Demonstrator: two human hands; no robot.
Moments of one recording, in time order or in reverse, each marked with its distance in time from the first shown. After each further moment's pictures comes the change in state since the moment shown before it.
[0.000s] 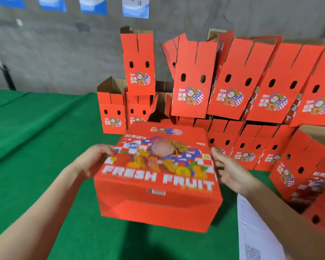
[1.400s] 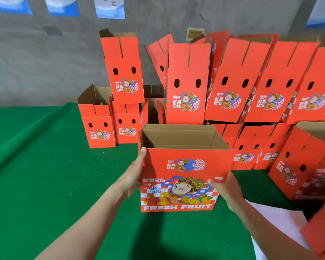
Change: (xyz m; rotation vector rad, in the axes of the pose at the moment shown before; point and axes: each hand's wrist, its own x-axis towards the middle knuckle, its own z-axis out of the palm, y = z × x) left_hand 0.084 -0.014 0.064 0.158 0.035 -0.051; right_hand 0.079 0.068 0.005 -0.254 0.647 -0.057
